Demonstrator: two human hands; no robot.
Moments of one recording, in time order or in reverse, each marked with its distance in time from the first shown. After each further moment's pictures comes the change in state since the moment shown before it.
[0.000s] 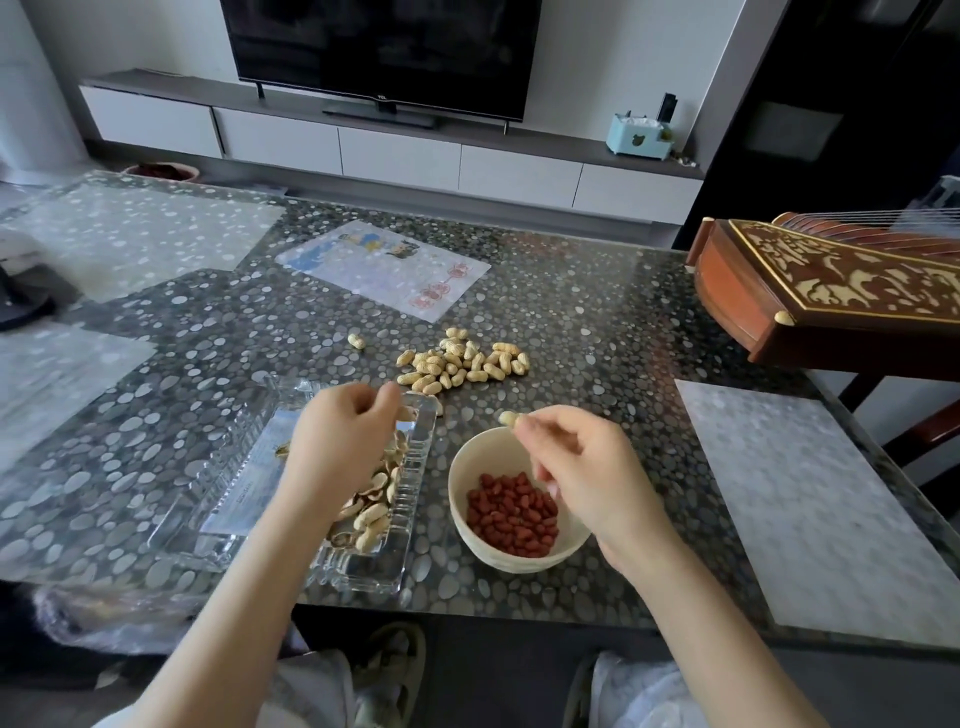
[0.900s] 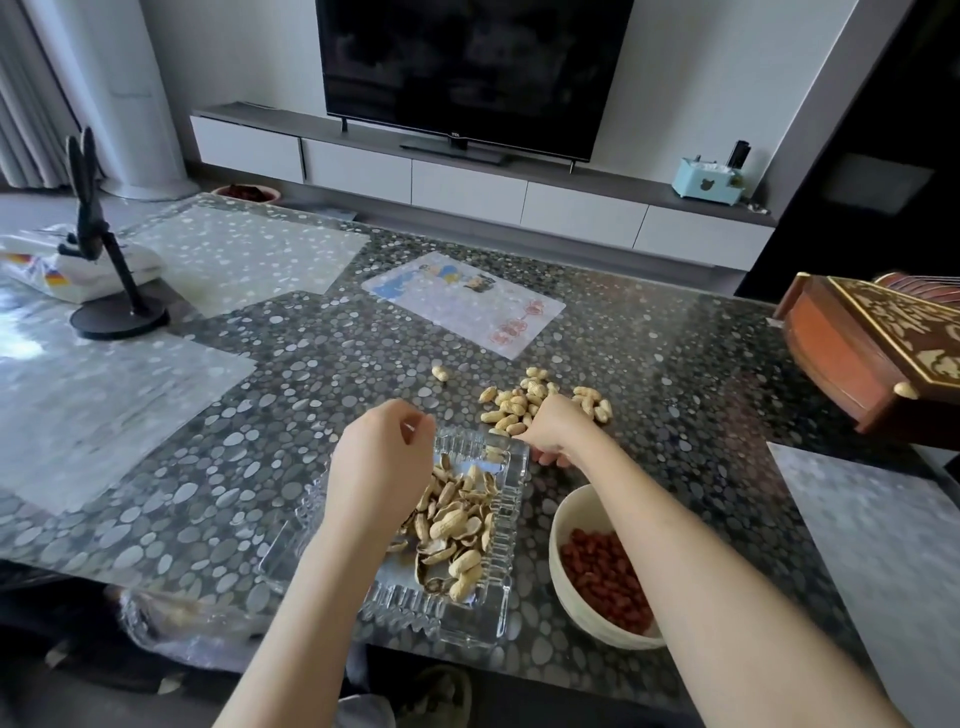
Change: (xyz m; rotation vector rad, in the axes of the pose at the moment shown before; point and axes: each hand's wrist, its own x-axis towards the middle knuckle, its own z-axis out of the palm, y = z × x) left_hand 0.025 -0.031 -0.038 0.195 0.167 0.008; right_hand 0.171 0.023 0.094 -0.792 -0.291 0.427
